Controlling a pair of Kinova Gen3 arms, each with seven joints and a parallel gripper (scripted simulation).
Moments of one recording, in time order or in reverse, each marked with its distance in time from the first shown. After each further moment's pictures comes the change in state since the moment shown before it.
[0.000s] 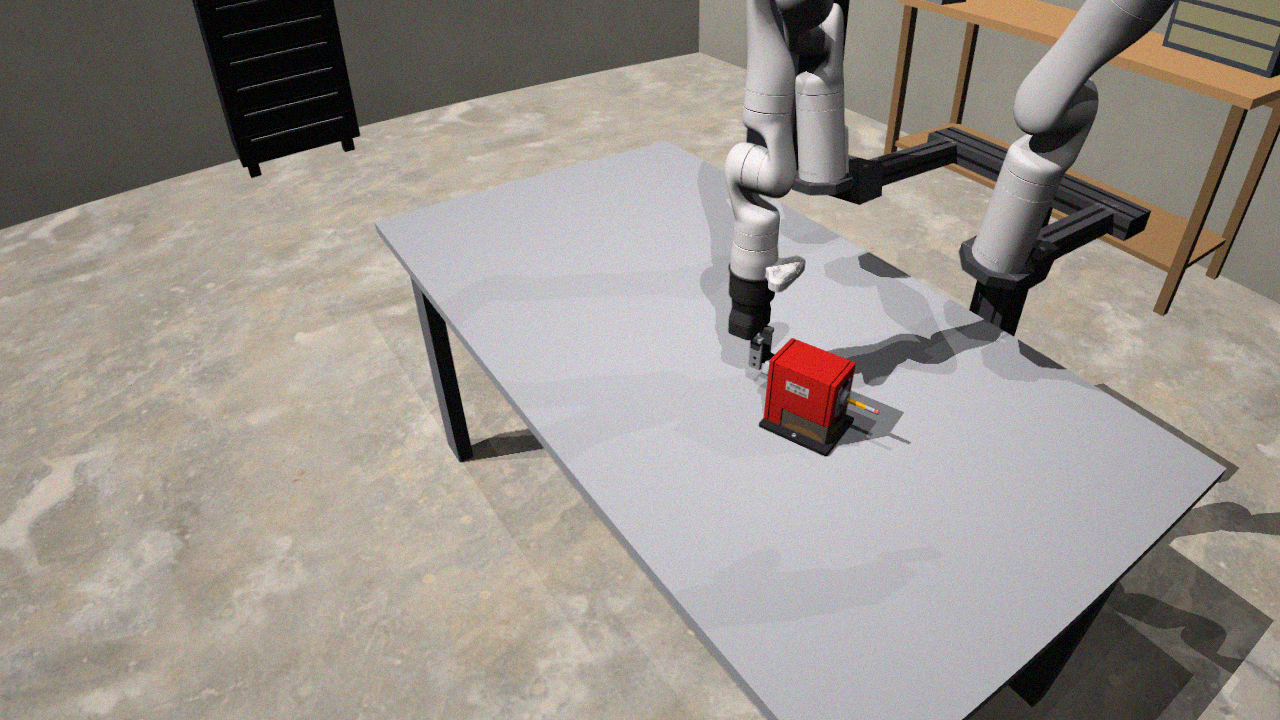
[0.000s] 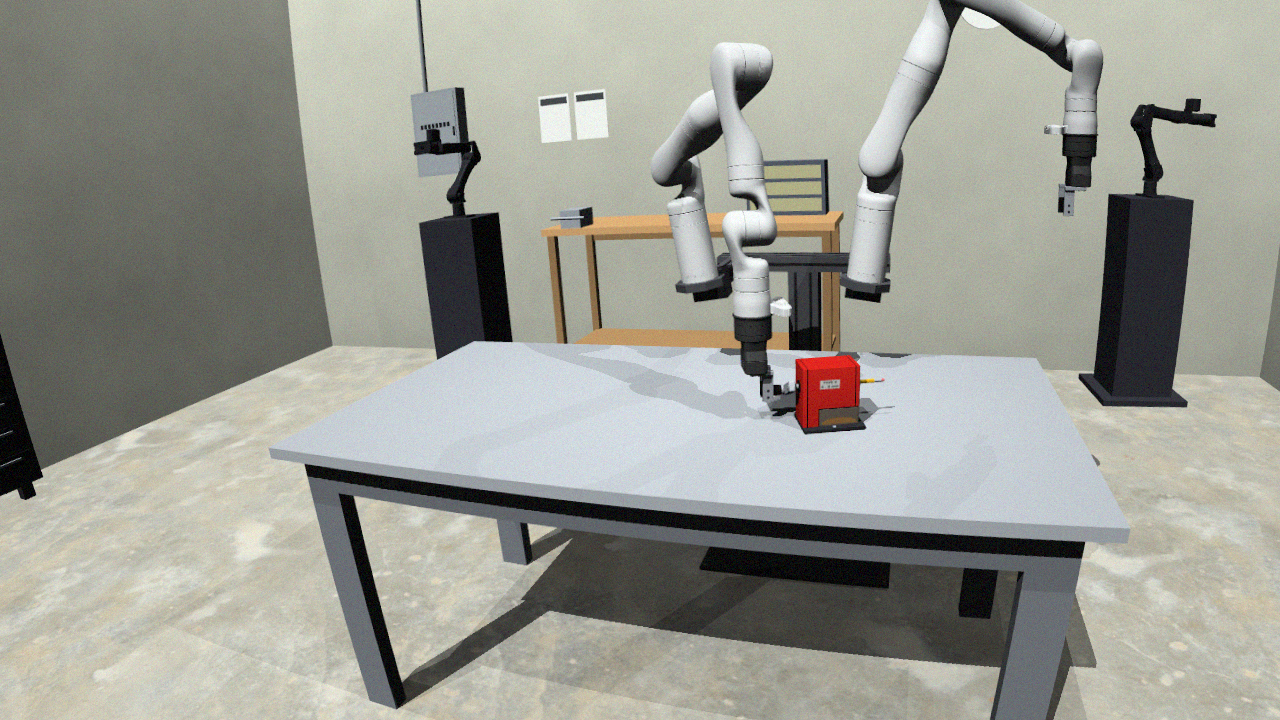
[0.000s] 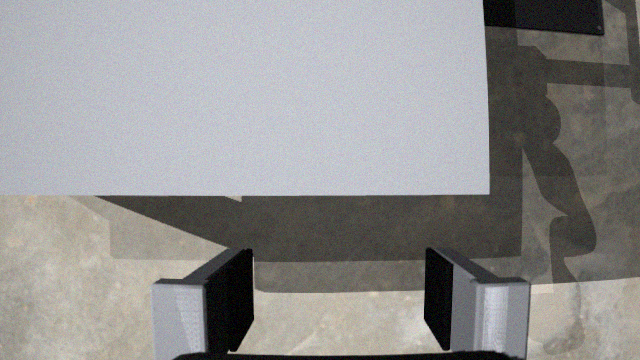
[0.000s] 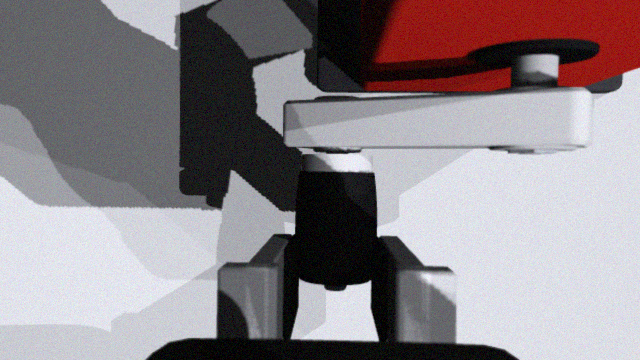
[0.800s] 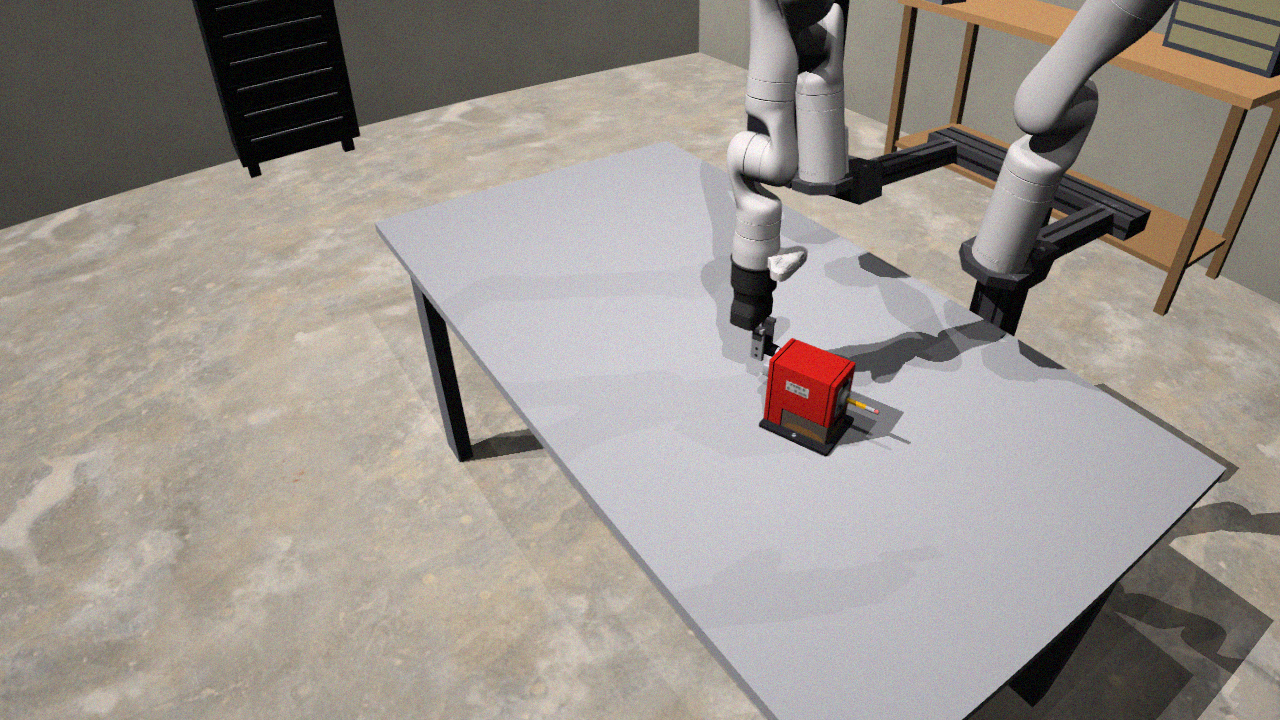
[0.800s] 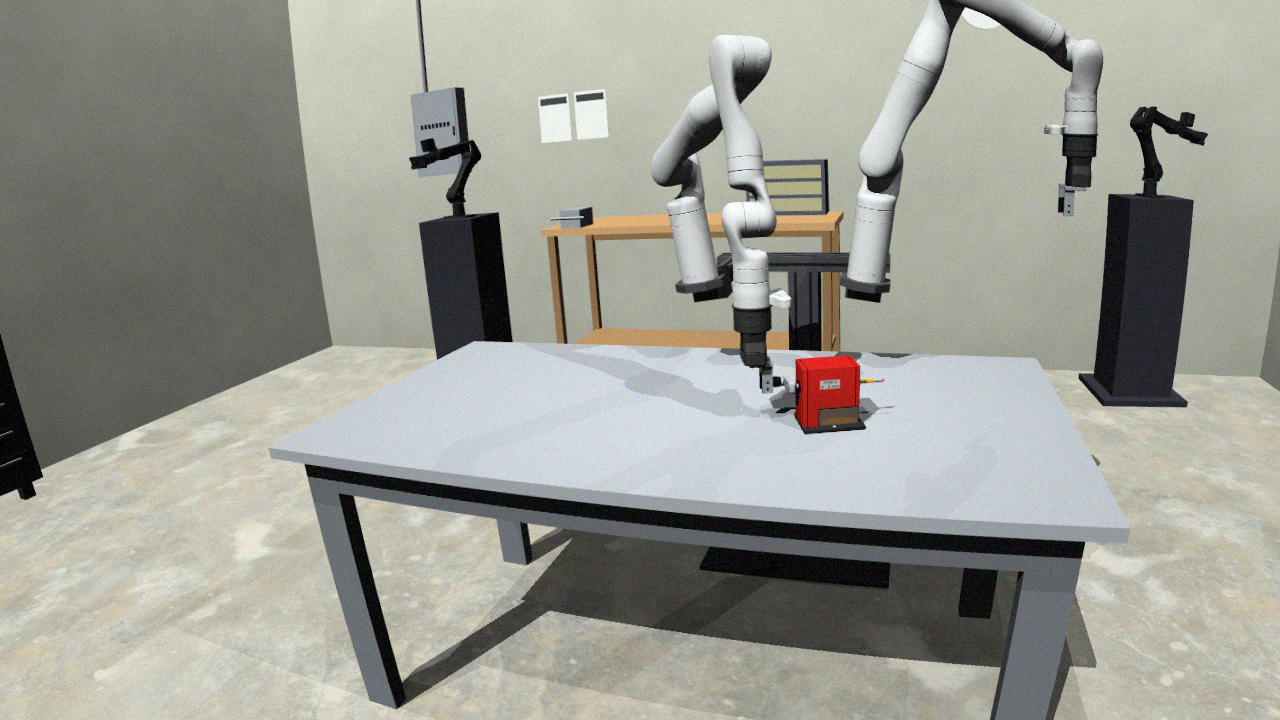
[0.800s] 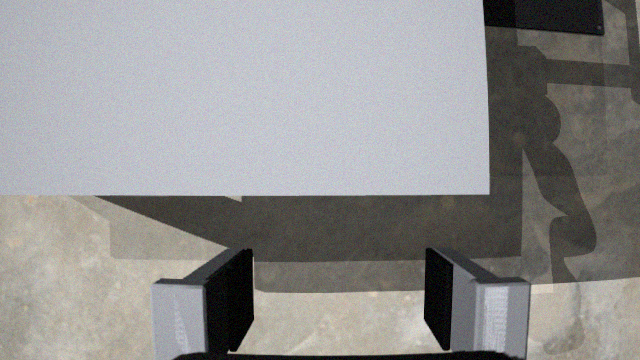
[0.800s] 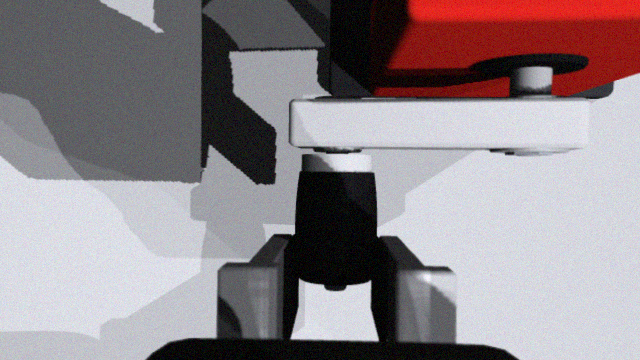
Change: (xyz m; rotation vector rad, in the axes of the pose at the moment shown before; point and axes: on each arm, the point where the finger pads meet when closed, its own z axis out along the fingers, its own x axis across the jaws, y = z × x) left arm 0.000 0.000 0.000 0.000 0.000 0.000; right arm -0.004 0.000 -0.017 0.000 0.000 0.000
